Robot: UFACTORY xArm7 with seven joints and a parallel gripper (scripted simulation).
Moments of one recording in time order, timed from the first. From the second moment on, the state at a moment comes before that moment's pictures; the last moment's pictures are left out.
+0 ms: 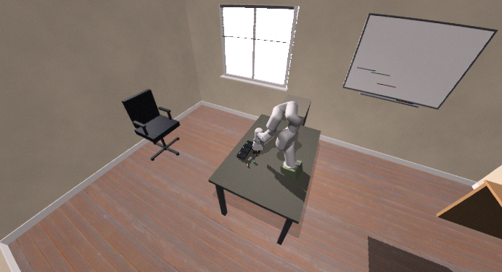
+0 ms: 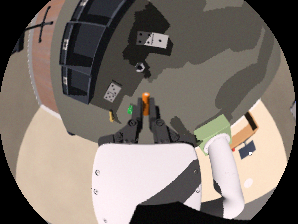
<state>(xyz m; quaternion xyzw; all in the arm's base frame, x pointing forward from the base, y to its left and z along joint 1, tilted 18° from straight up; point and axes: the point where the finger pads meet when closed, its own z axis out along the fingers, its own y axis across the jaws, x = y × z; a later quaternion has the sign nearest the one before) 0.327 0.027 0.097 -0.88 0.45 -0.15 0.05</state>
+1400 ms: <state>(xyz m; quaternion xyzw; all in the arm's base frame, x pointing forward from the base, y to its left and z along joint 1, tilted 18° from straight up) 0.437 0.006 0.140 -0.80 0.58 -0.14 0.10</state>
